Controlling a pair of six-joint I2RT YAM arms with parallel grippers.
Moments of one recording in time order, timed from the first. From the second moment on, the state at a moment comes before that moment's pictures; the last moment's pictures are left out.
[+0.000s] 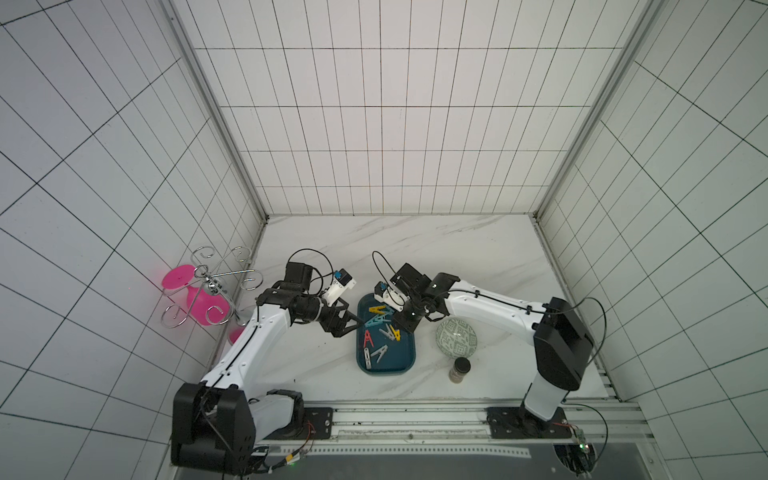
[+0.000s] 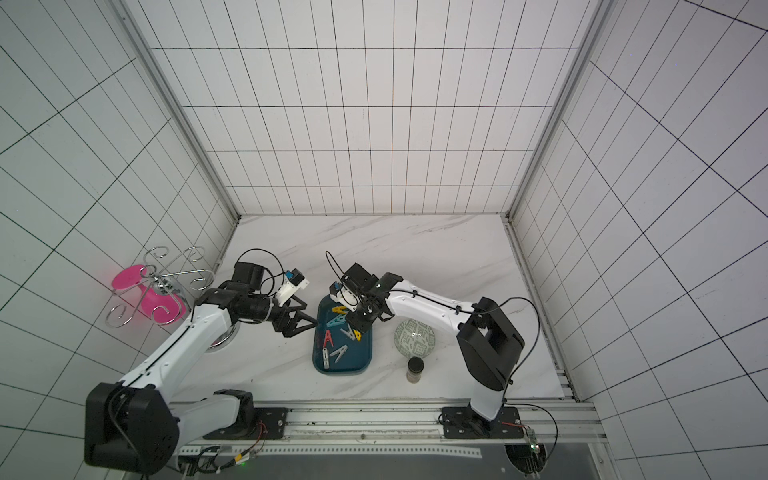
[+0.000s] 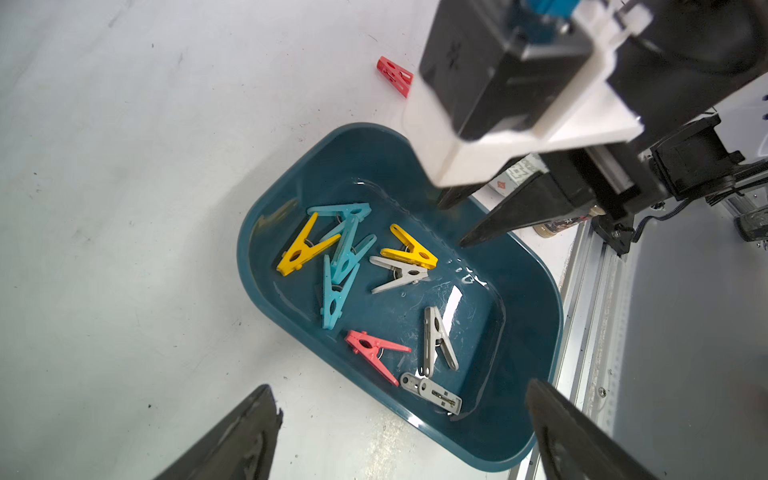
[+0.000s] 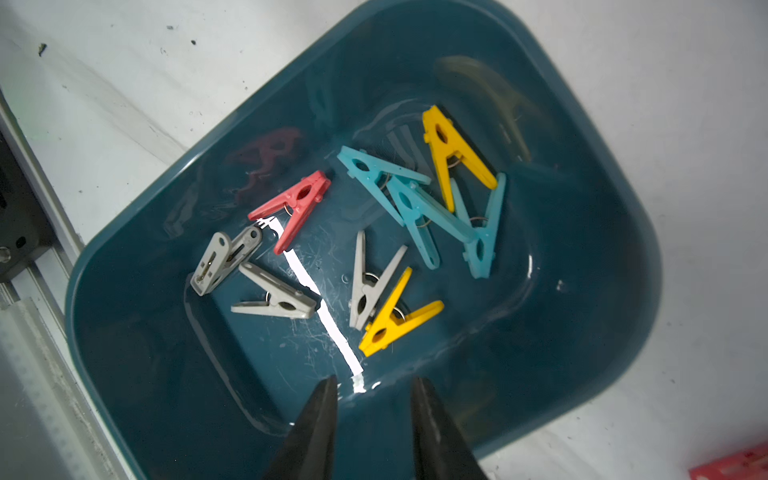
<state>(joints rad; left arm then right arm) -0.11 1.19 0.83 -0.79 0.81 0.51 1.01 1.77 1.32 -0.72 -0.17 -0.09</state>
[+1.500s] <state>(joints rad) -0.03 1.17 0.80 -0.73 0.85 0.45 1.06 1.98 1.33 -0.51 -0.17 -0.02</state>
